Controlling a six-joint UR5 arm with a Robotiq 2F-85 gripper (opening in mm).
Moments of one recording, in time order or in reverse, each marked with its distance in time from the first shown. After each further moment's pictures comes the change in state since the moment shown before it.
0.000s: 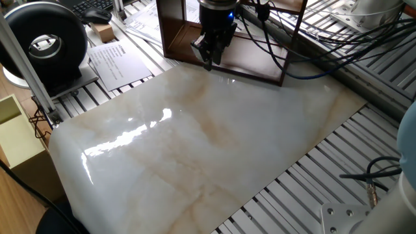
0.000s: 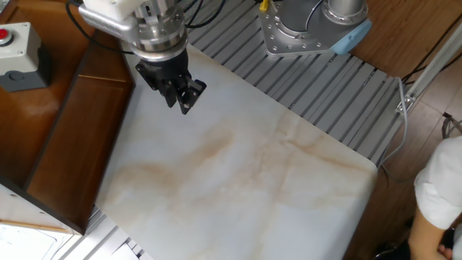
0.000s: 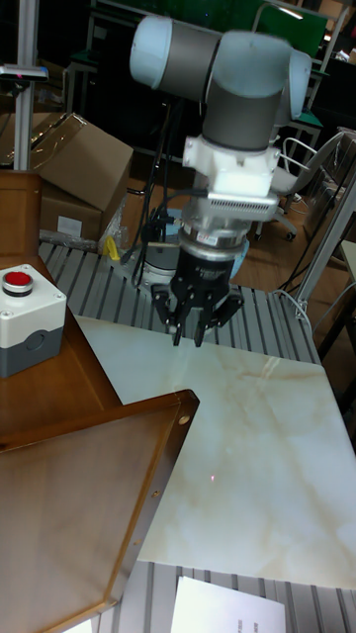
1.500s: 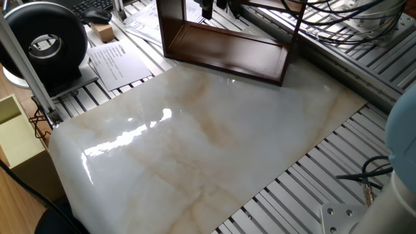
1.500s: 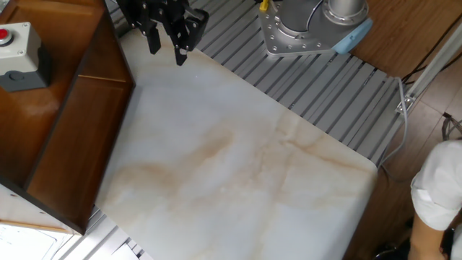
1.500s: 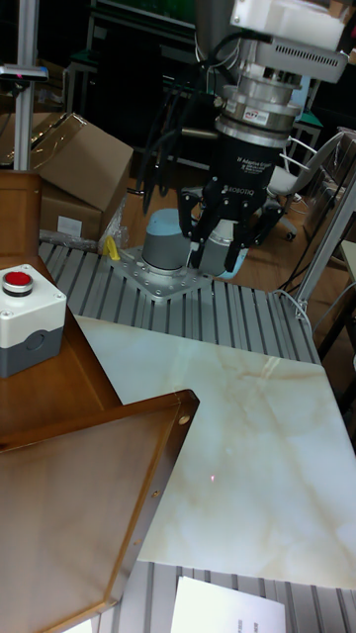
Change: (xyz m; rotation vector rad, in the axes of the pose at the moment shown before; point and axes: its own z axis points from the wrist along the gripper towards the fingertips) arm -0.003 0.010 -0.128 0.062 -0.059 -0.042
